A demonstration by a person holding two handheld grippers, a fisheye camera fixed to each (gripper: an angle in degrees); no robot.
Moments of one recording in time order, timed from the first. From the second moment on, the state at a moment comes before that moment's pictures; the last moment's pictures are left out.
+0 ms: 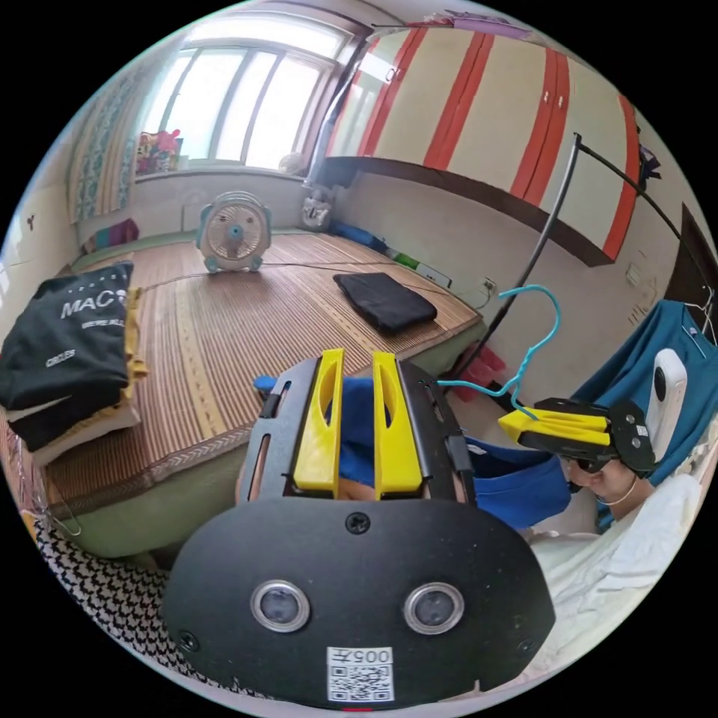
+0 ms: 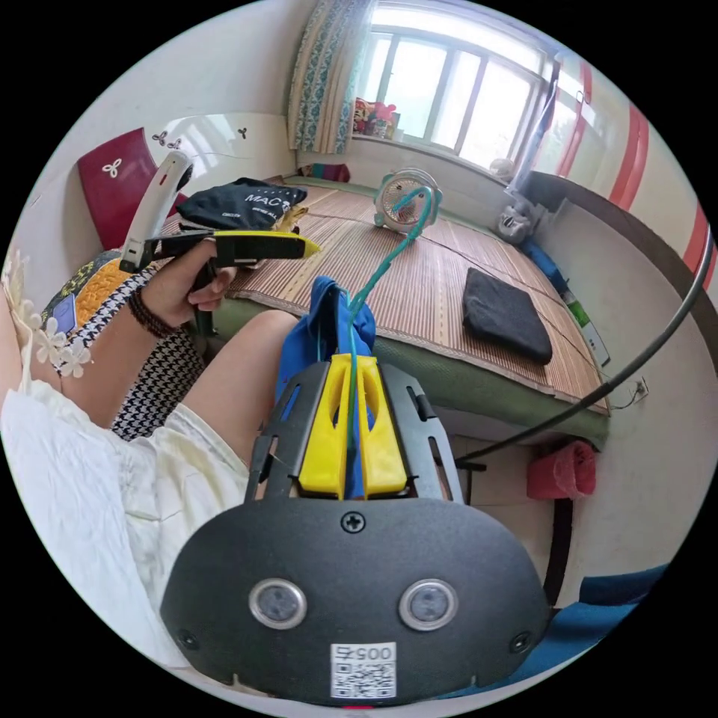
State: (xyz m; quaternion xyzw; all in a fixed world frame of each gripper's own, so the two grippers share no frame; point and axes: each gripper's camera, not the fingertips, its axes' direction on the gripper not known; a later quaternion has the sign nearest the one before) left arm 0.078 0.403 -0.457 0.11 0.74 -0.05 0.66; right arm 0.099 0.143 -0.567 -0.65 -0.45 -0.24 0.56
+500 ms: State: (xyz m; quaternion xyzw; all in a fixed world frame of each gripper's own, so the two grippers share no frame) left arm 0.133 0.397 -0.465 0.07 0.72 0.02 0.69; right arm 0.155 0.198 -0.534 -0.70 -0.44 -0.20 0.53
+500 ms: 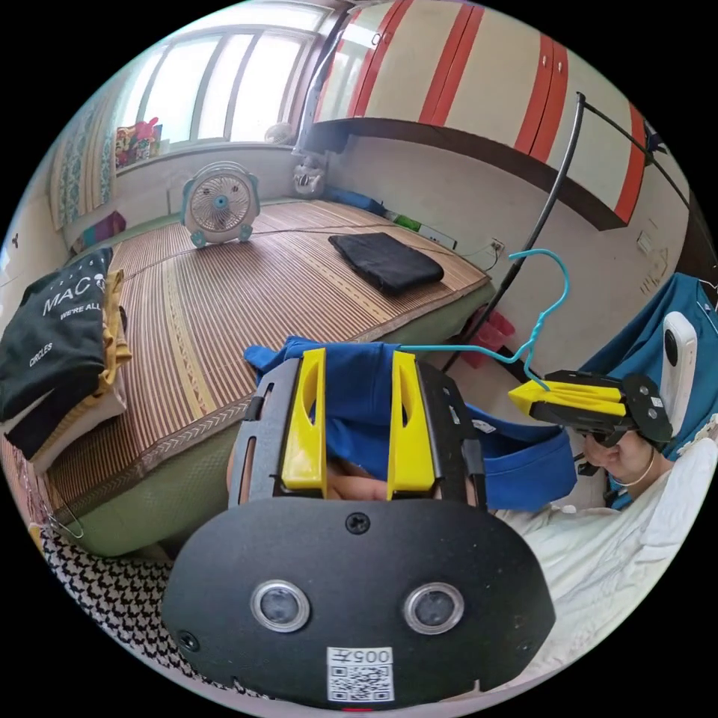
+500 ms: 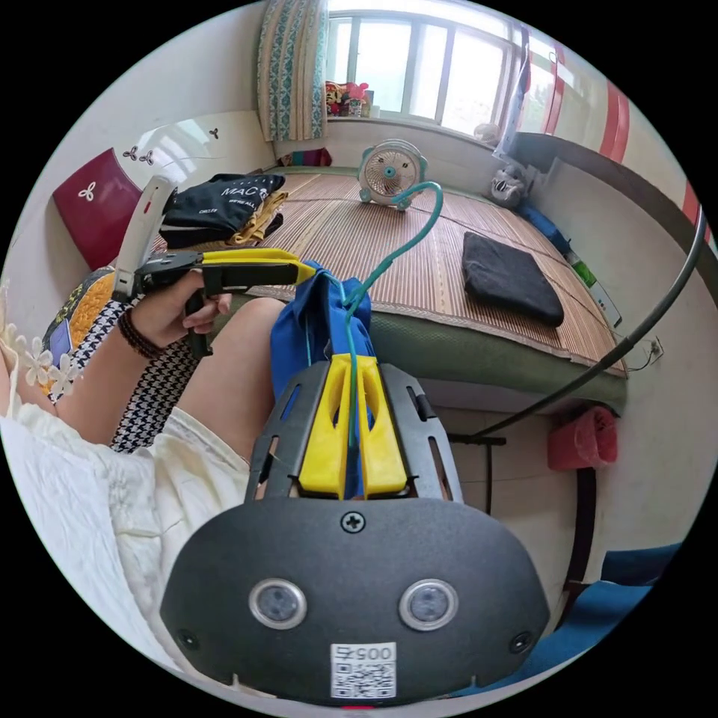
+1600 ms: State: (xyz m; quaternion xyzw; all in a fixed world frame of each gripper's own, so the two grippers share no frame) left arm 0.153 0.402 -0.509 0.01 0.72 0.06 0.69; right arm 0.212 0.182 -0.563 -0.67 -0.49 -0.16 0.53
